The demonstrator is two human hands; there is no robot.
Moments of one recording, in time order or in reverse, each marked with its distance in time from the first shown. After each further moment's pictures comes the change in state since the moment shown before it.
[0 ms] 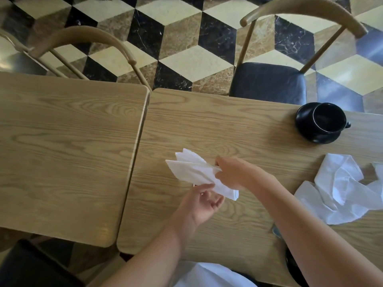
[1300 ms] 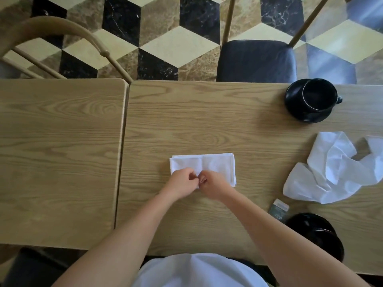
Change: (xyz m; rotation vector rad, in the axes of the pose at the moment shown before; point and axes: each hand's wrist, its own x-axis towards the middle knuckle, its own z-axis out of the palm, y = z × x) left_hand 0.038 0.050 -0.014 1.802 0.290 0.347; right_hand 0.025 0.008 0.106 0.572 0.020 0.112
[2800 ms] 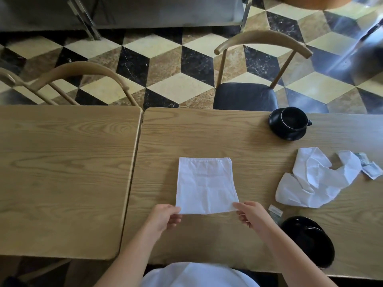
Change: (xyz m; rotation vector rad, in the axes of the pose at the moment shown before) left_hand -0.099 -0.064 -0.002 -0.864 0.031 -0.371; right_hand -0.110 0.071 -0.007 0.748 0.261 0.341
